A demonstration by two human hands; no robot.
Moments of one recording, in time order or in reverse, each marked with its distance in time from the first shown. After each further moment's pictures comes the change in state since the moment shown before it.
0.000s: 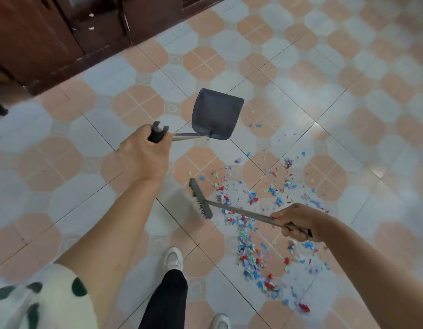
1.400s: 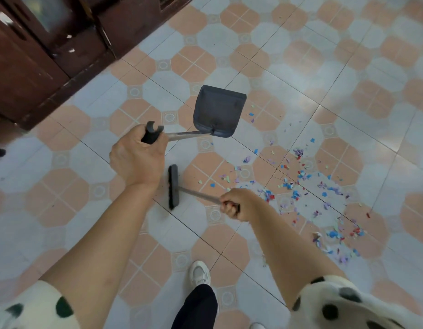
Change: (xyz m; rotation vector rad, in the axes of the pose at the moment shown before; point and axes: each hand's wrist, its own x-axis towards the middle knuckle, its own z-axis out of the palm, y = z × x) left_hand 0.089 0.001 0.020 -0.088 -0.016 0.181; right_hand 0.085 -0.147 0.128 0.457 -0.157 0.050
